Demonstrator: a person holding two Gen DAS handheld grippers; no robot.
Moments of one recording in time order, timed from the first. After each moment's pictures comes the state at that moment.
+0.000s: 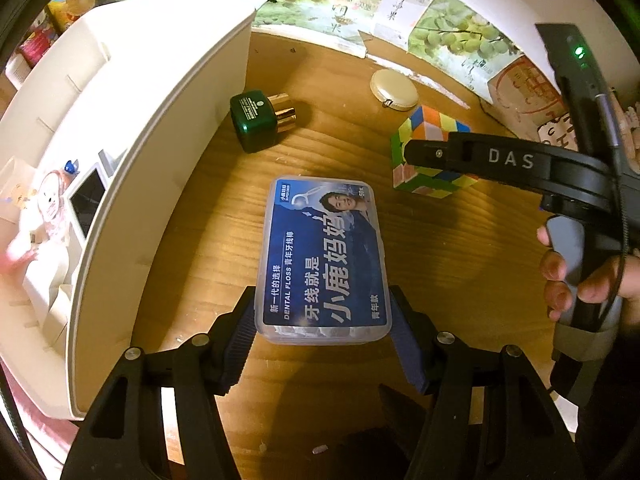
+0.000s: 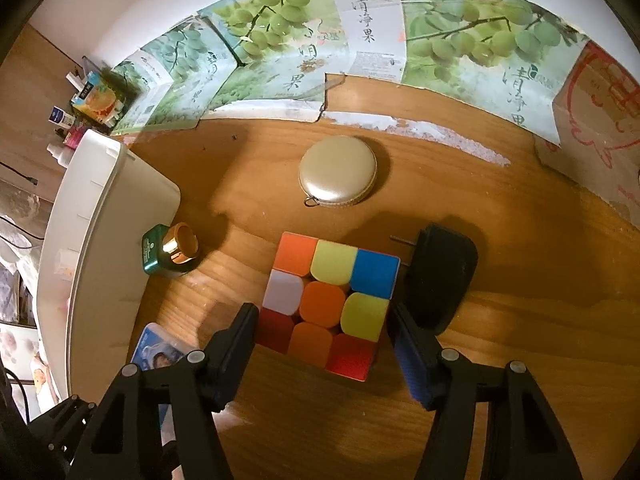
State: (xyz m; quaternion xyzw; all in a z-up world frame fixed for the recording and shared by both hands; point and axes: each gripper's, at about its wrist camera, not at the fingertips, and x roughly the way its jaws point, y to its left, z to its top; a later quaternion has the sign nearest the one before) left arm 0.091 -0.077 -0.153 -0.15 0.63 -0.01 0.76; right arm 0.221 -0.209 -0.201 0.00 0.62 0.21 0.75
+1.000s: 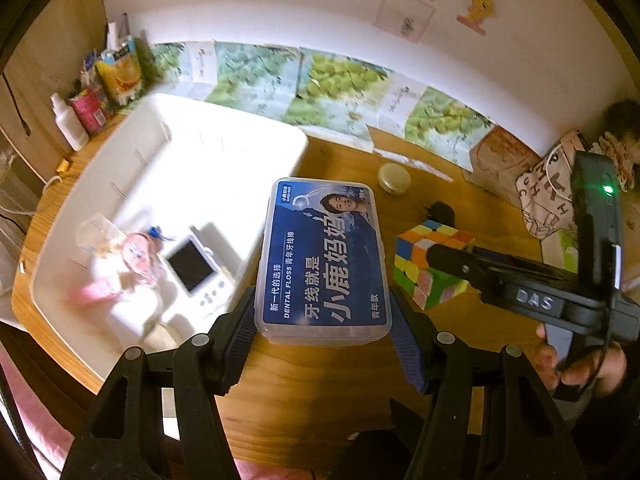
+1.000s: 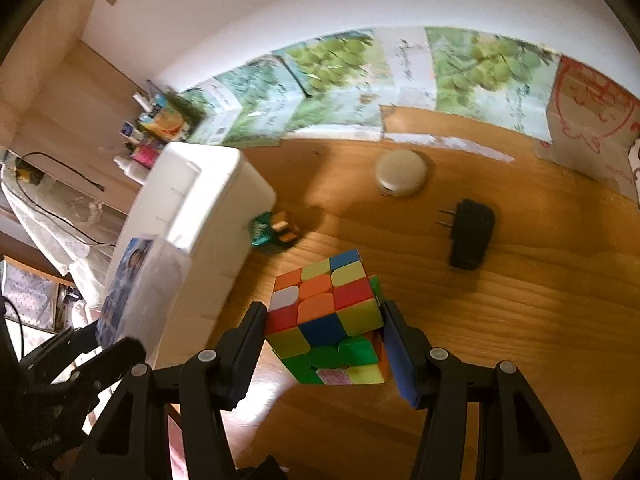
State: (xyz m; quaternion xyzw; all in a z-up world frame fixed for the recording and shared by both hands) left arm 0.074 -0.025 -0.061 -0.12 0.55 0.01 0.83; right arm 0.151 -0.206 -0.127 0.07 0.58 0.26 0.77
